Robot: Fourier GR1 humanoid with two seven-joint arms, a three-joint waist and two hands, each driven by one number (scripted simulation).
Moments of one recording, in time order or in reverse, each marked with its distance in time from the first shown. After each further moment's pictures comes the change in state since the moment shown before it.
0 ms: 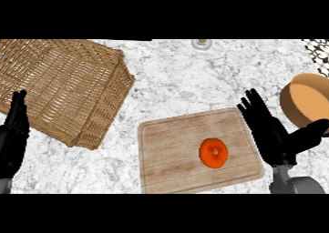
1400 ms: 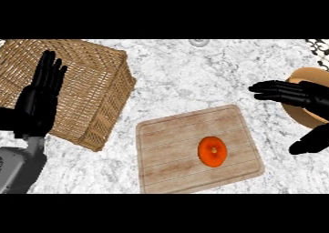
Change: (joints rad) left arm -0.306 -0.159 0.001 0.074 0.012 -0.006 0.047; right arm -0.348 -0.561 0.098 0.181 0.720 0.586 -0.843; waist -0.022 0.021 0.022
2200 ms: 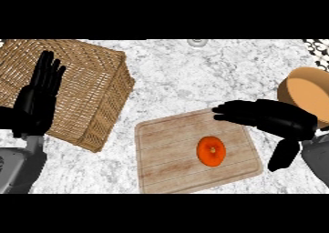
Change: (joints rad) left arm 0.008 -0.052 0.073 0.015 -0.064 -0.063 0.023; right arm 0.010 0.147 0.112 -0.126 0.249 0.129 0.241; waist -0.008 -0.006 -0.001
